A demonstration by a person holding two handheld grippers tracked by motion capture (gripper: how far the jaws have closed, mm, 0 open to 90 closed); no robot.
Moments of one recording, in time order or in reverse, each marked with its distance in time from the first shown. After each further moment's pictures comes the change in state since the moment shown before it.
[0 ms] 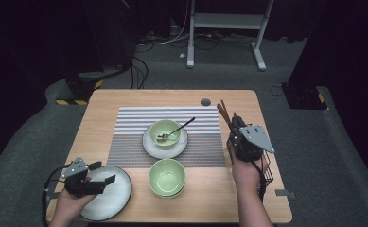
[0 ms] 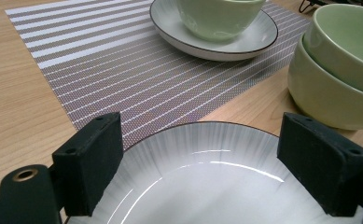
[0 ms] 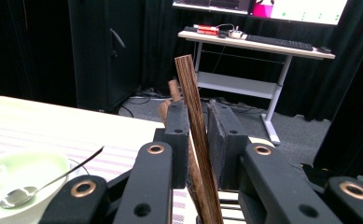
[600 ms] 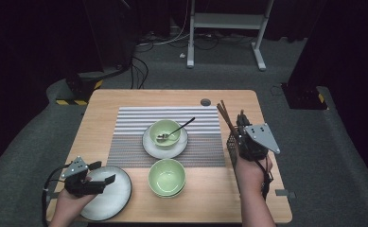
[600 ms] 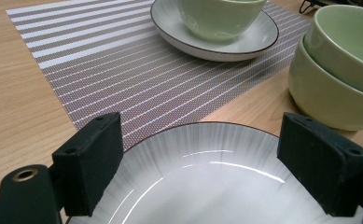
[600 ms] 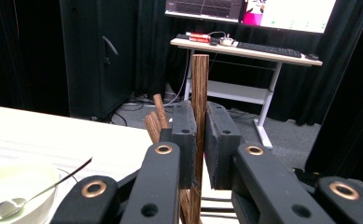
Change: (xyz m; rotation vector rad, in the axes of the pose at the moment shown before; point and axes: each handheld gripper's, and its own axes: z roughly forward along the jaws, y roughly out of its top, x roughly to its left) left arm 0.000 0.000 -0.001 -0.004 0.001 -0.002; right arm -0.006 0.008 -0.005 -0.028 -0.025 -0.008
